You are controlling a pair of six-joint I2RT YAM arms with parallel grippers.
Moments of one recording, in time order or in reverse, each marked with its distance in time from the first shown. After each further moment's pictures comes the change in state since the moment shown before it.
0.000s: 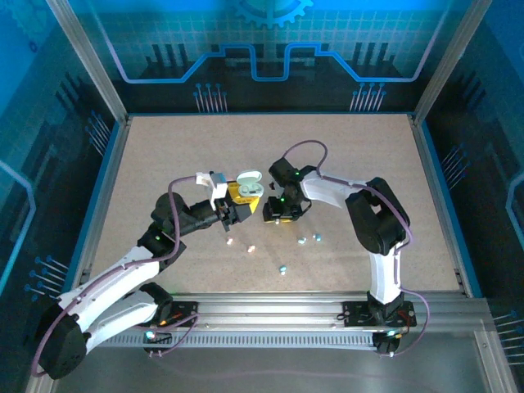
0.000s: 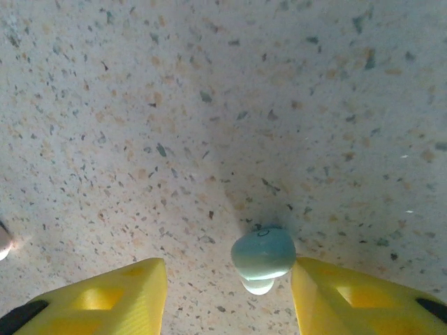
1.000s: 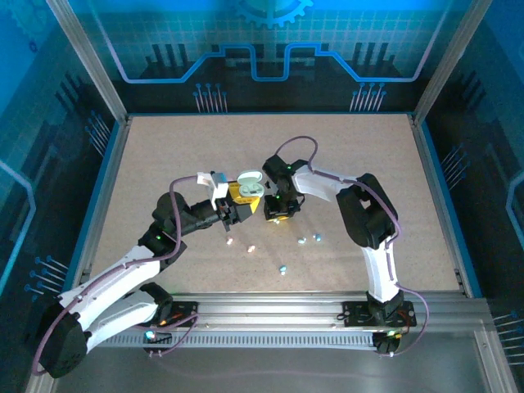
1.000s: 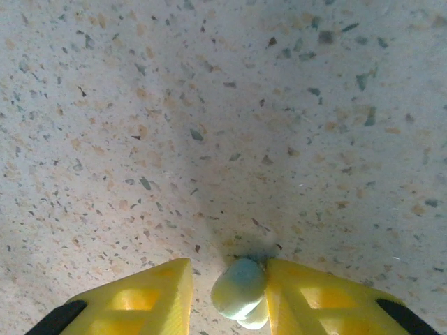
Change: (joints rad) left arm 0.000 0.010 0.000 0.000 0.000 0.000; right arm 0.011 0.101 0.146 -0.130 0.056 -0.075
